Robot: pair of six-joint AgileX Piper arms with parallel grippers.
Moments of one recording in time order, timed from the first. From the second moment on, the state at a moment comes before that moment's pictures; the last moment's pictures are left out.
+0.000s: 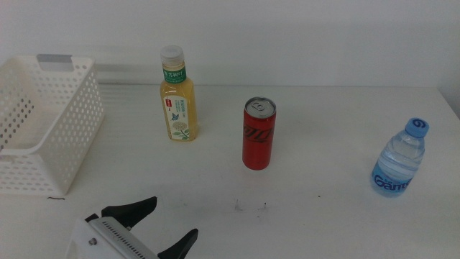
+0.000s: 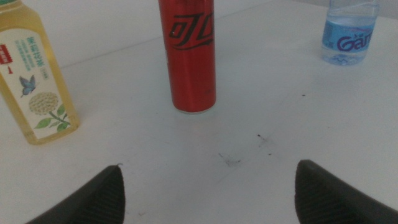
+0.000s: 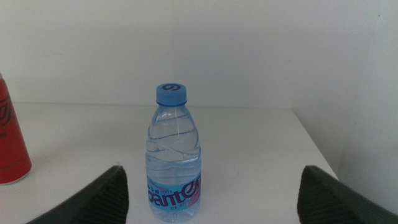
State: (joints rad) left arm -0.68 1.50 0.00 -0.01 -1.20 0.01; right arm -0.01 0.00 0.00 0.01 0.17 -0.04
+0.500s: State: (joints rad) left arm -0.68 1.44 0.00 -0.01 -1.21 -0.01; right arm -0.01 0.00 0.00 0.01 0.17 -0.04
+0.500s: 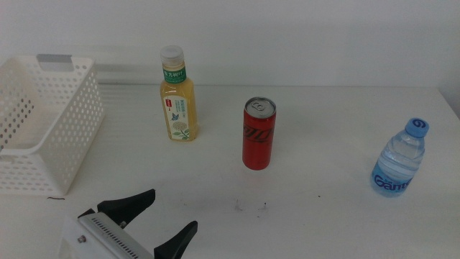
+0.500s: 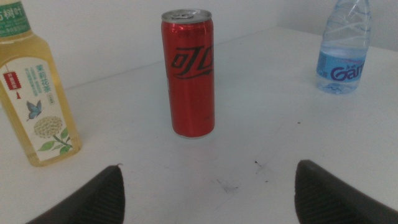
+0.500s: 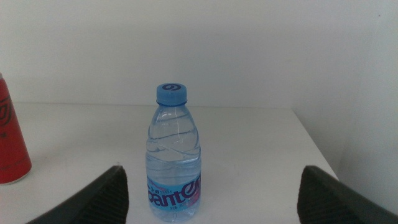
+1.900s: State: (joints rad) left arm -0.68 1.98 -0.67 0.02 -1.14 -0.06; right arm -0.01 0.00 0.00 0.01 0.17 -0.04
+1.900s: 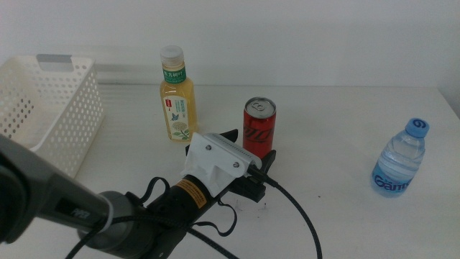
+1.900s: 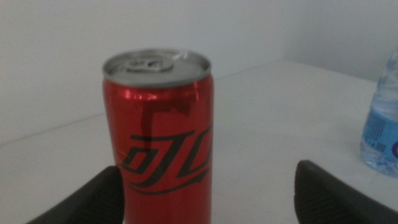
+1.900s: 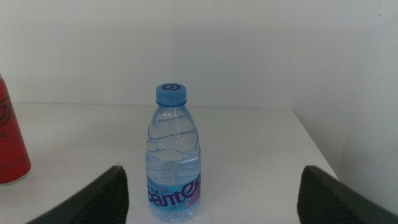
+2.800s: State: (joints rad) left arm -0.64 2.18 -0.93 0.06 -1.06 -0.10; right arm -0.01 0.00 0.00 0.01 0.17 -0.04
